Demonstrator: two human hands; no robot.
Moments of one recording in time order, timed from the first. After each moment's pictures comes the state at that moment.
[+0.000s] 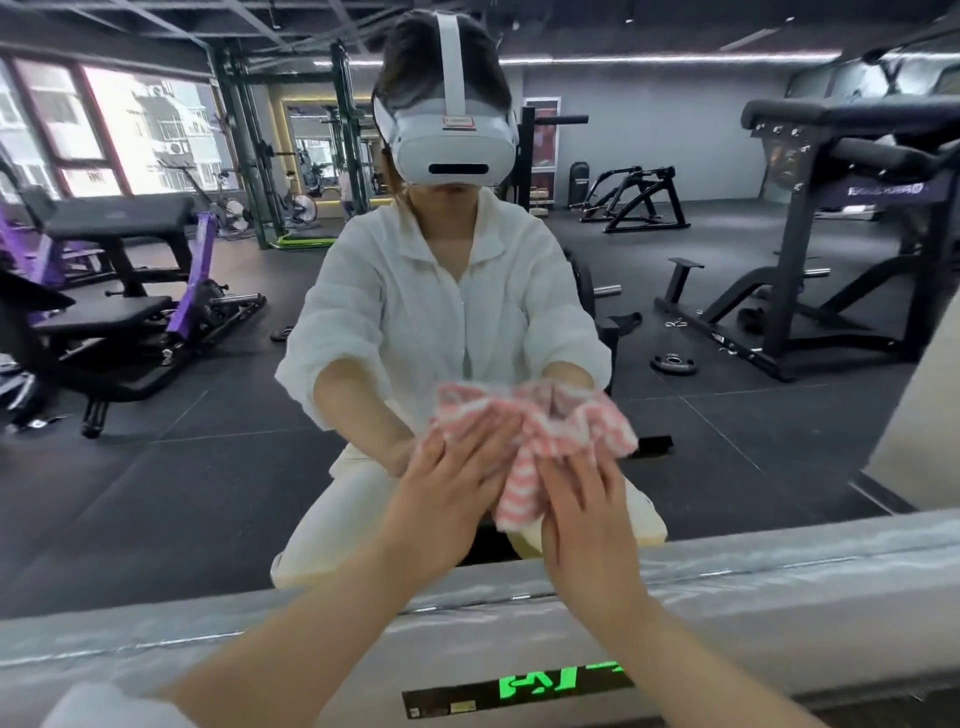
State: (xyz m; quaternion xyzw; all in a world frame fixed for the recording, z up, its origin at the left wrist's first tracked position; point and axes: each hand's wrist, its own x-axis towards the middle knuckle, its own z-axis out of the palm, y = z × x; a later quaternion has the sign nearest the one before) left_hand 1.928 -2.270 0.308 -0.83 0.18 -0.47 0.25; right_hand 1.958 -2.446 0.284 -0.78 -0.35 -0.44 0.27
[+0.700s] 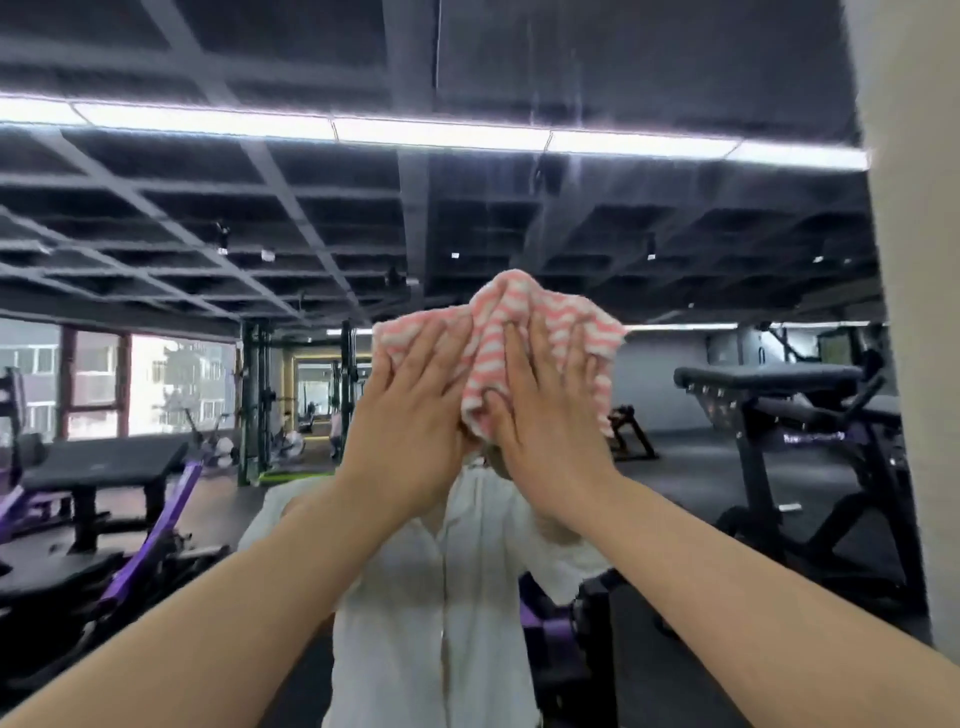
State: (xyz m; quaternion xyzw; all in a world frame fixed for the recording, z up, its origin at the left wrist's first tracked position) left_hand 1.954 -2.286 0.635 -0.77 0.10 -0.61 0.19; right_hand 2.000 -2.429 0.626 -0.80 -0.32 -0.47 0.19
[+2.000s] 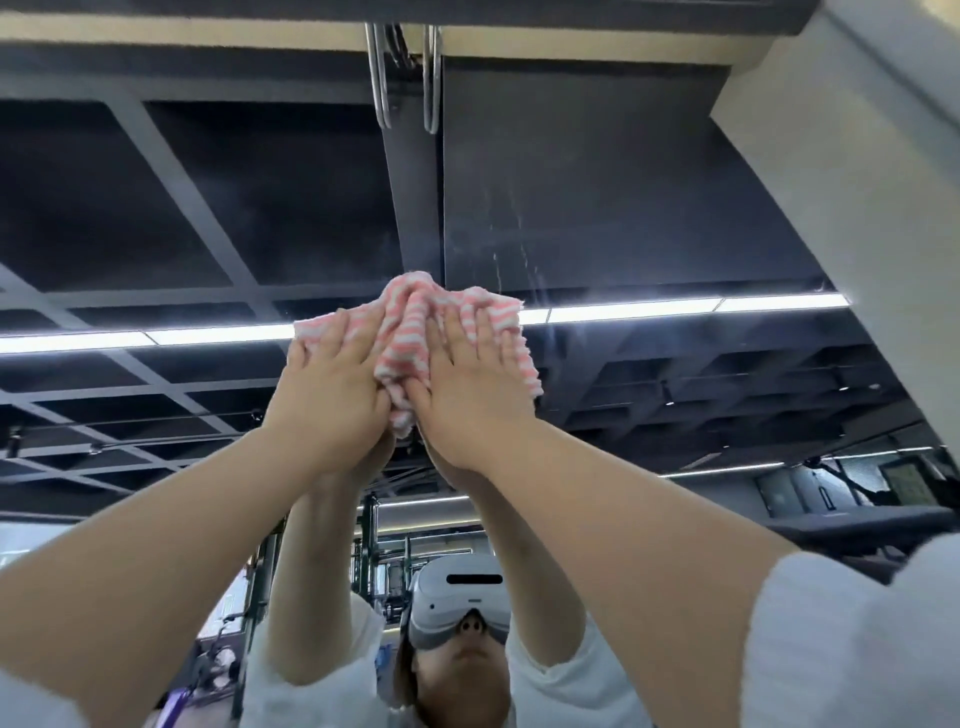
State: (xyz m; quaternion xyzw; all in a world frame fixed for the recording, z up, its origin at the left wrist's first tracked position) left_hand 1.938 -2.269 0.825 -0.76 -0.04 -0.60 0.24; right_hand 1.993 -2.403 0.812 -0.74 -0.31 -0.58 0.13
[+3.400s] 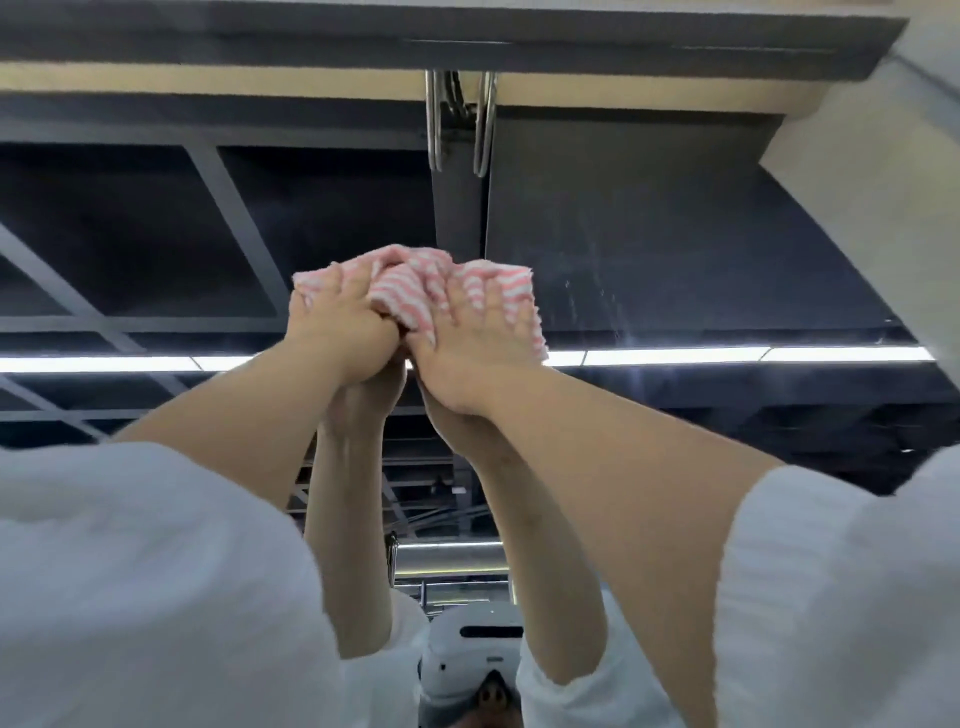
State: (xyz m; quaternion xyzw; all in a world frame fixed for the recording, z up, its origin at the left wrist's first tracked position) left_hand 1.919 -2.237 0.913 -0.75 -0.14 -0.63 0.15; right_hand 1.976 -2.356 0.883 -0.72 -0.34 -0.58 0.16
